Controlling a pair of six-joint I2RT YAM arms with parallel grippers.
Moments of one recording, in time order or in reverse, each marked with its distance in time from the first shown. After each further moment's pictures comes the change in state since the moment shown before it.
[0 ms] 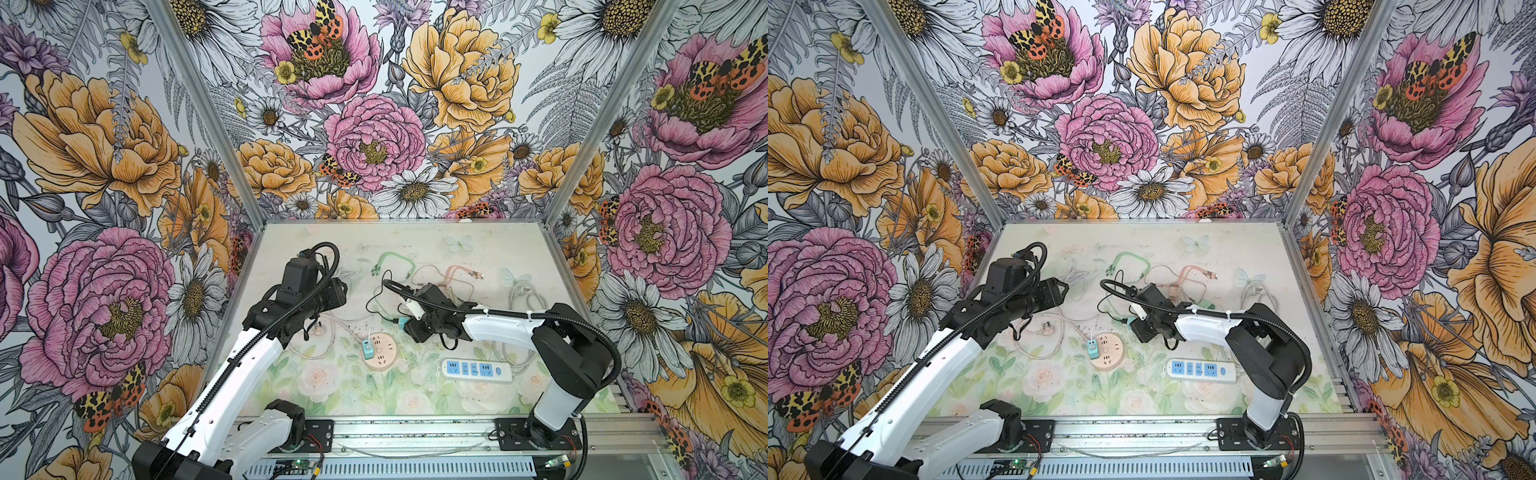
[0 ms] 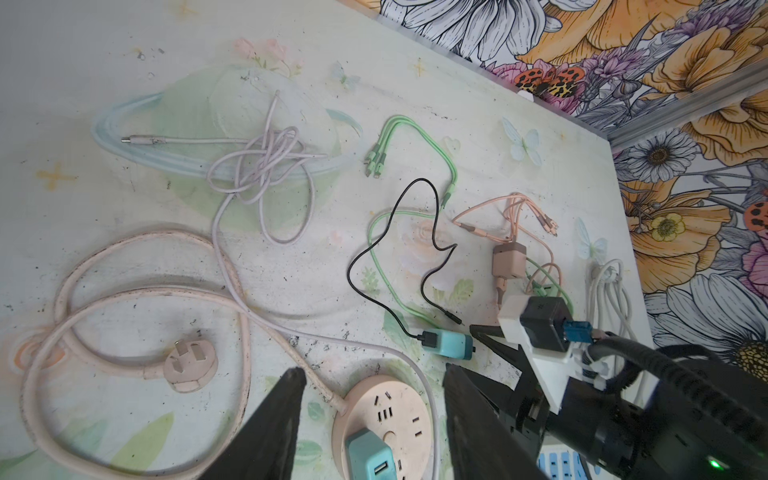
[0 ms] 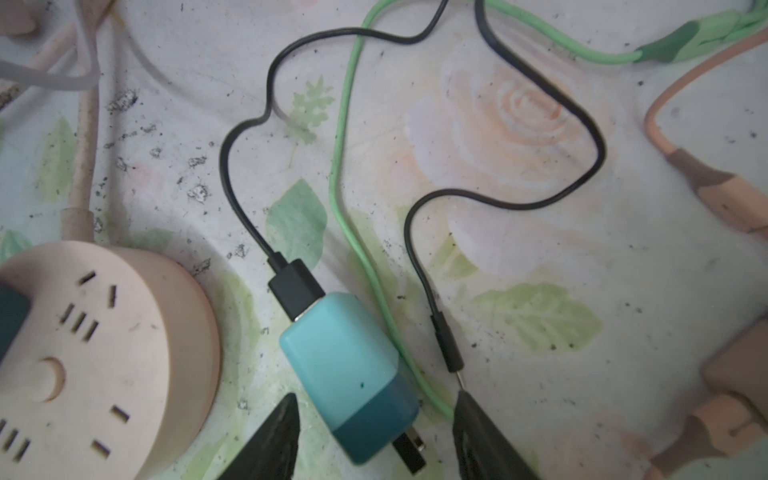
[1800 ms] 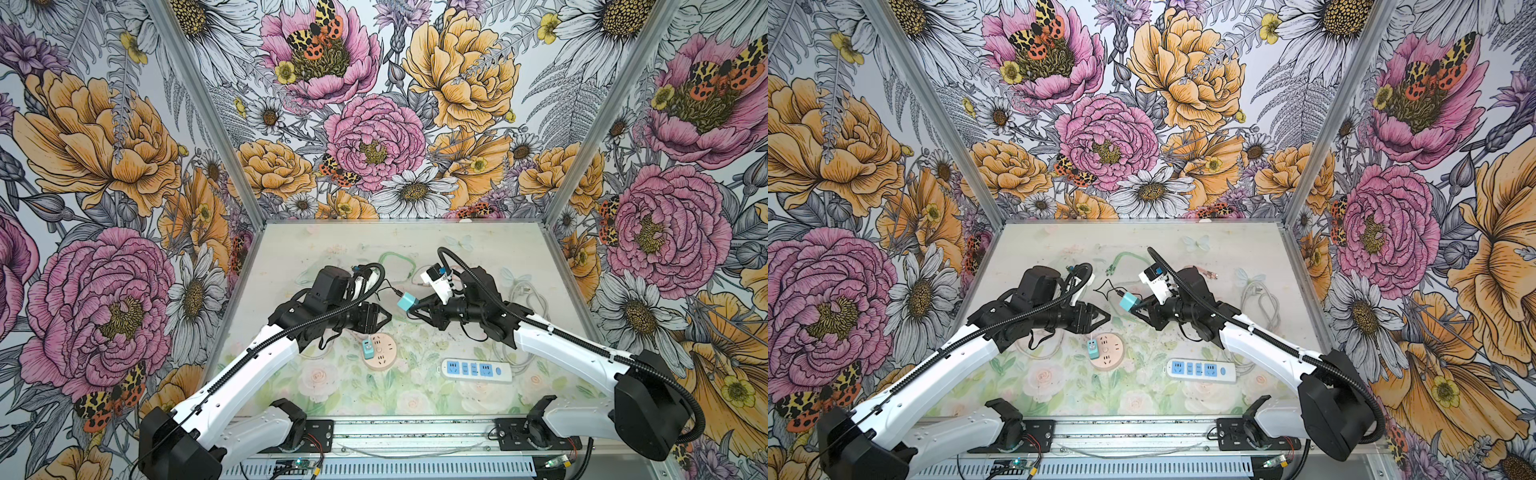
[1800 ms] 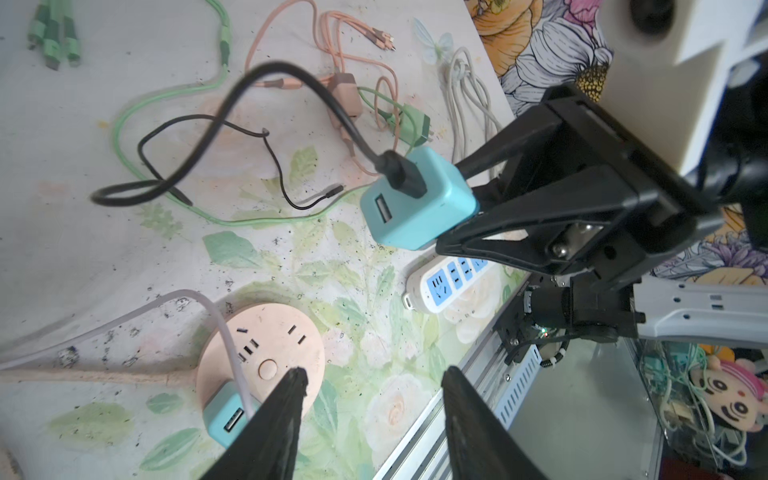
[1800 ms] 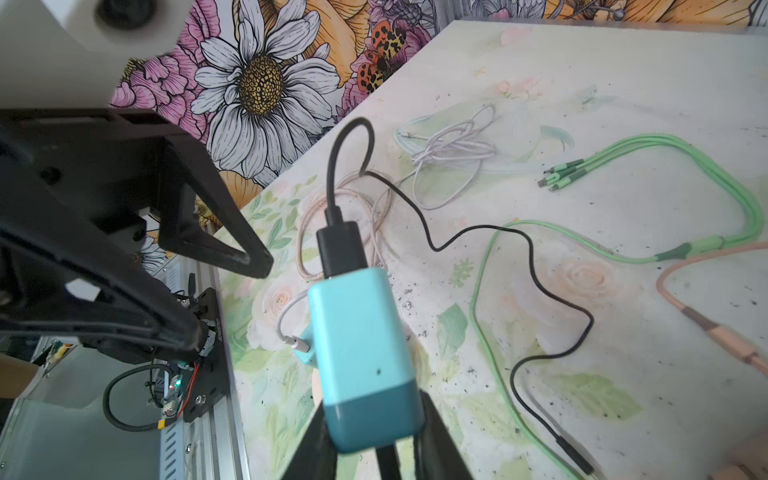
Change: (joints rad) left arm -0.248 0.079 -0.032 0.056 0.376 0.220; right arm -0.148 -0.433 -0.133 0.140 -0.490 0.130
